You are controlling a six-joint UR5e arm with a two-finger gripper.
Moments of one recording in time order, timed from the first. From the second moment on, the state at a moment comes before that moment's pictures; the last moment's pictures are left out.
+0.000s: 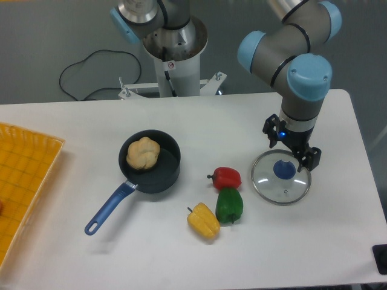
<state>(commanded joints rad) 2.75 -1.93 -1.58 -1.11 1.57 1.56</state>
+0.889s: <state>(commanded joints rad) 2.82 -1.90 -1.70 -1.11 1.53 1.55</state>
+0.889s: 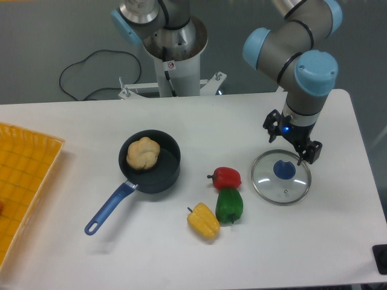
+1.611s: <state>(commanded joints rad) 2.81 -1.91 -1.72 -1.10 1.54 1.31</state>
